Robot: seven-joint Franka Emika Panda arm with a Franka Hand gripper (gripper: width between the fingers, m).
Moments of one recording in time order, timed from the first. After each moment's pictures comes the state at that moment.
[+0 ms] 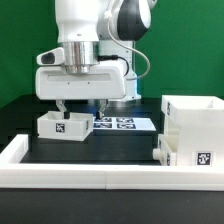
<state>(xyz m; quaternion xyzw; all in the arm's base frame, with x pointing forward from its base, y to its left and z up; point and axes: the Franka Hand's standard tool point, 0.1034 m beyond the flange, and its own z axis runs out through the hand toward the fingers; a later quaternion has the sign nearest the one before) 0.401 -0.101 0.034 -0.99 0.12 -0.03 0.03</state>
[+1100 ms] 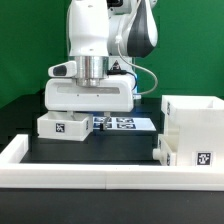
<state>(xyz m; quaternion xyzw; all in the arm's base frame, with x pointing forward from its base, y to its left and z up) 0.386 -0.086 0.005 -0.99 0.09 -0.05 0.01</state>
